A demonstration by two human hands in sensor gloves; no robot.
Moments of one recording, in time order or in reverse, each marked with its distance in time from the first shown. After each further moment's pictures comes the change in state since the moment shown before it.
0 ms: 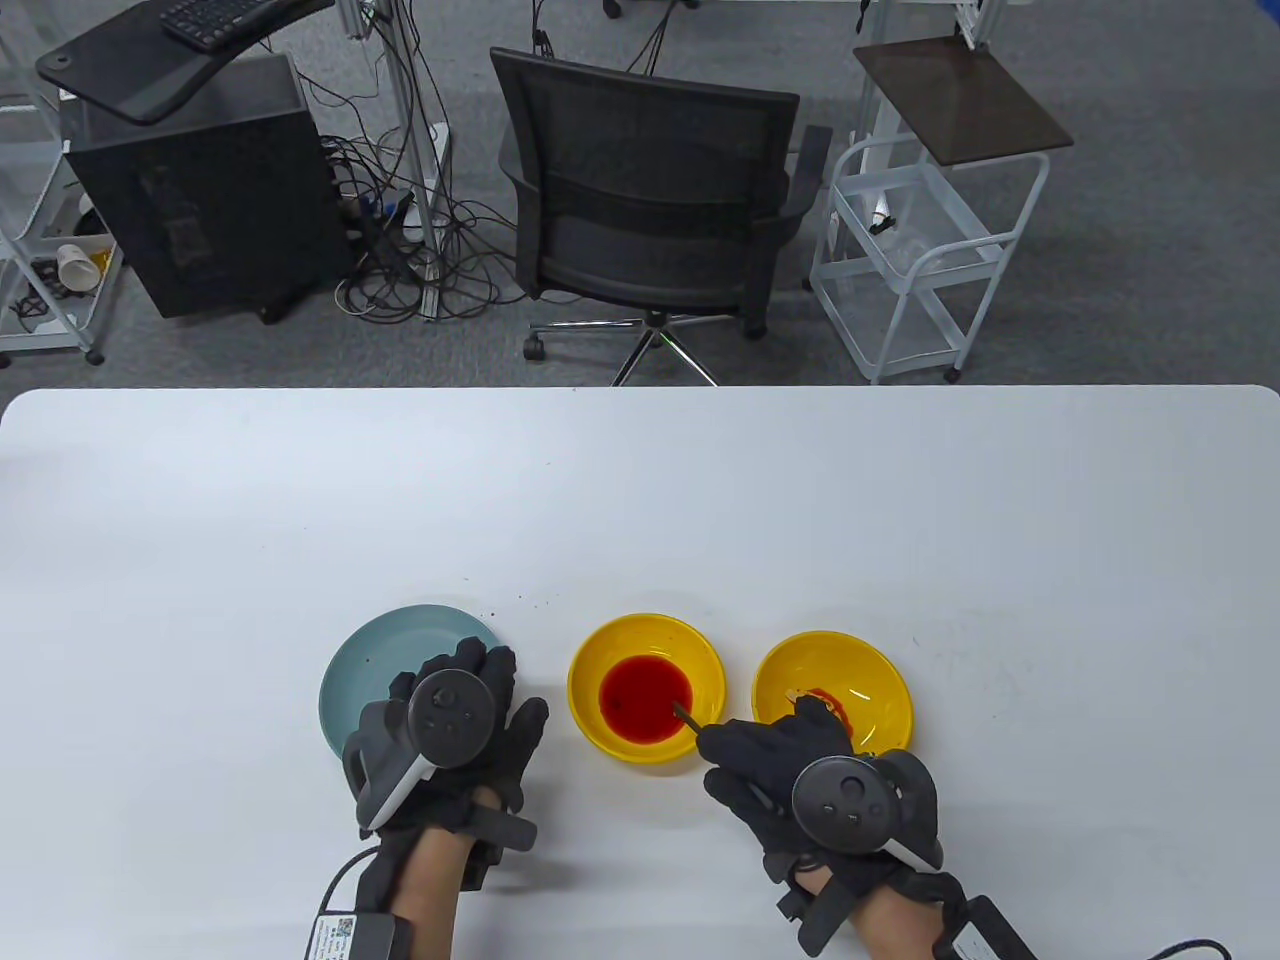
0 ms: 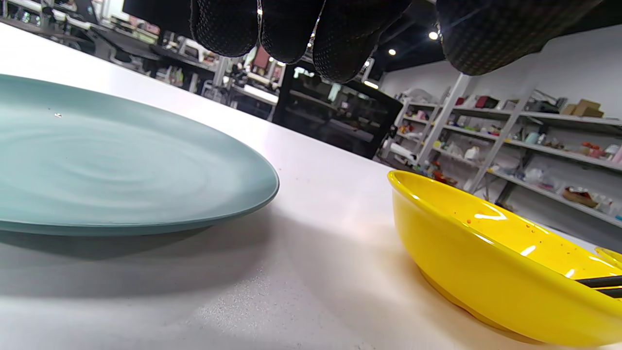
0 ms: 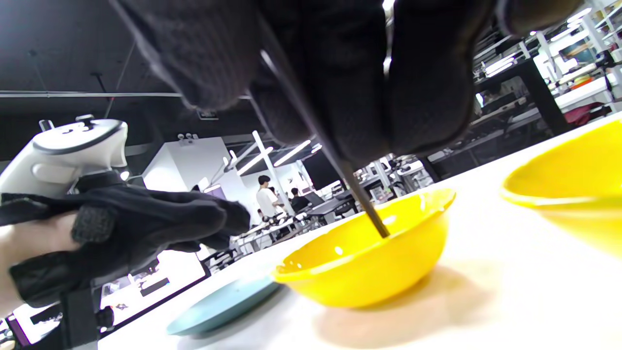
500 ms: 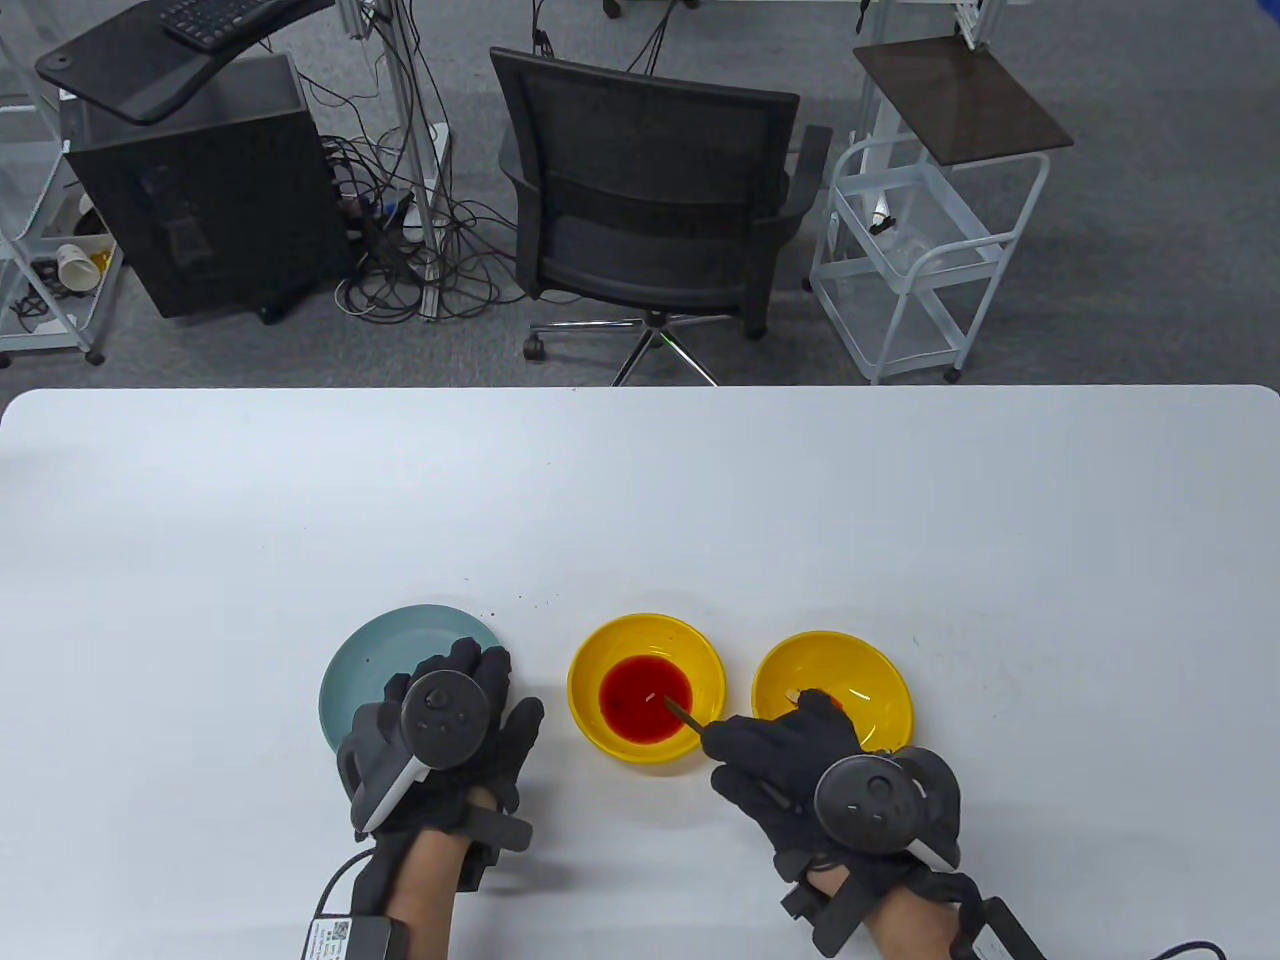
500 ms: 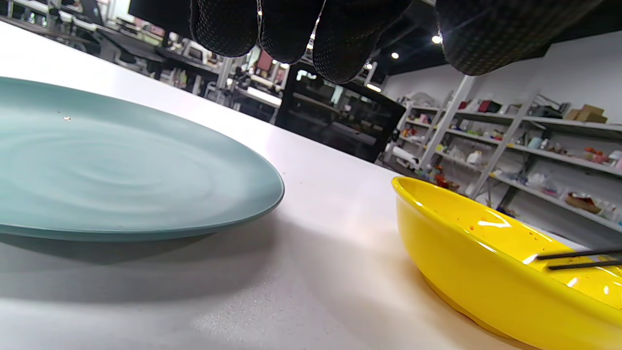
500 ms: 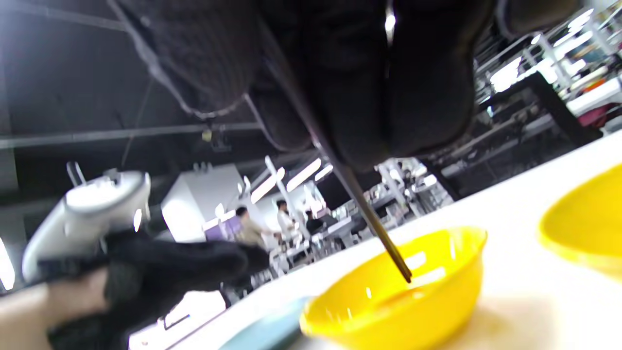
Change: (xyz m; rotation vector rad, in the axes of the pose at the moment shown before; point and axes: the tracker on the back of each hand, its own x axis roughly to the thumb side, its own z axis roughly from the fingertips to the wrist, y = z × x) left_hand -0.004 0.003 0.001 0.009 0.011 0.010; right_hand -0.004 -0.033 0.005 -0.120 -0.011 -0.123
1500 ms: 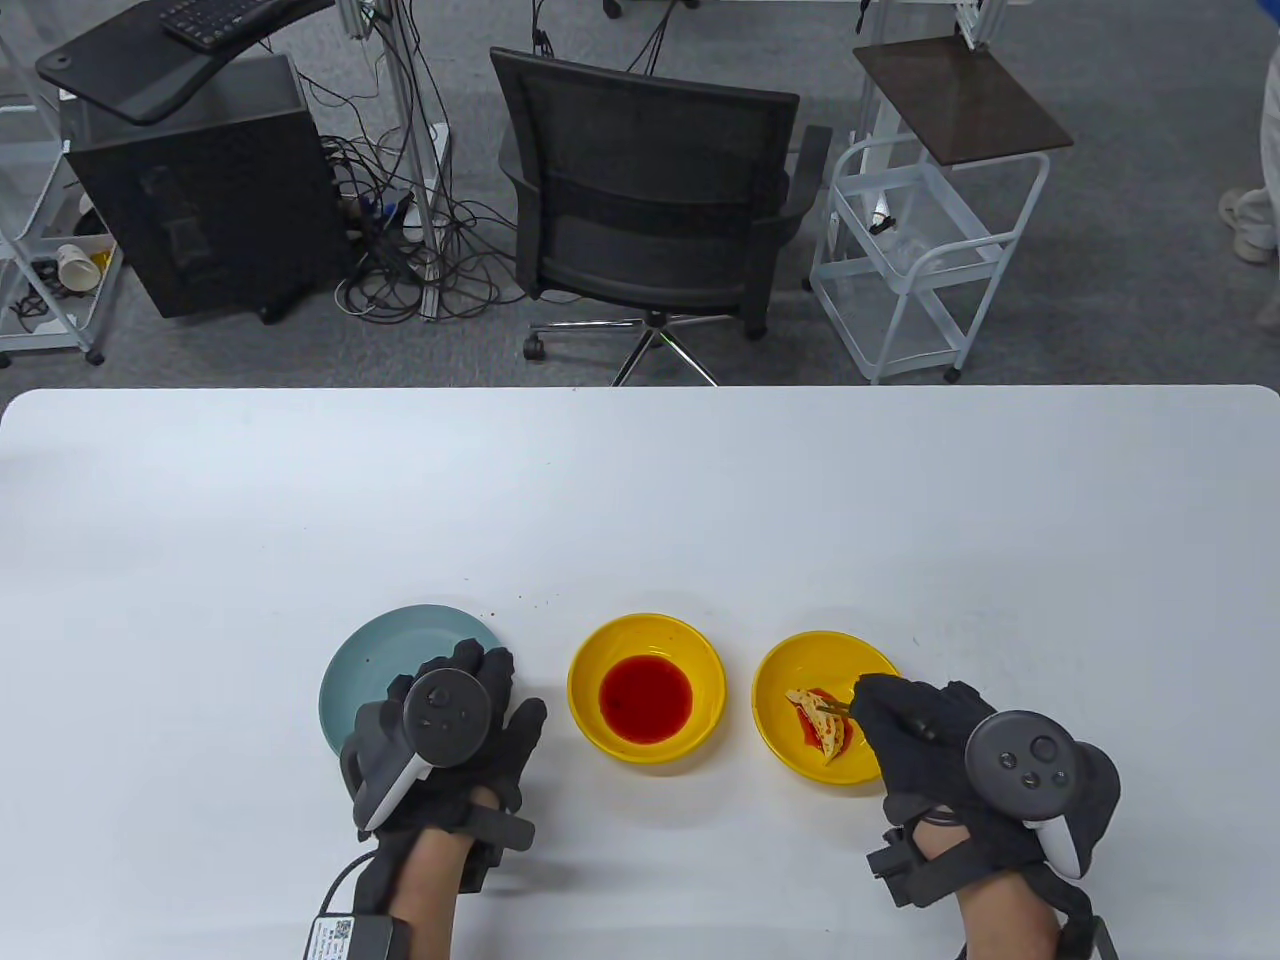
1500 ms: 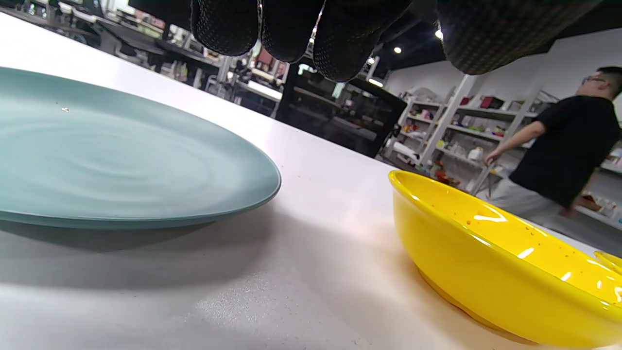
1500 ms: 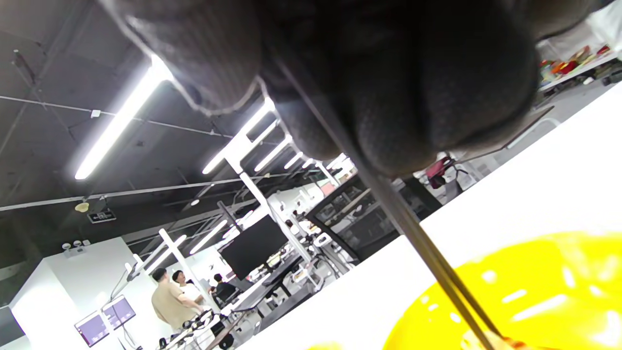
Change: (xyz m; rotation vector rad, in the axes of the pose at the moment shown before) left_hand 0.001 -0.002 0.000 -0.020 0.004 0.007; right_hand -0.040 -0.071 0.012 -0.155 0.348 0.039
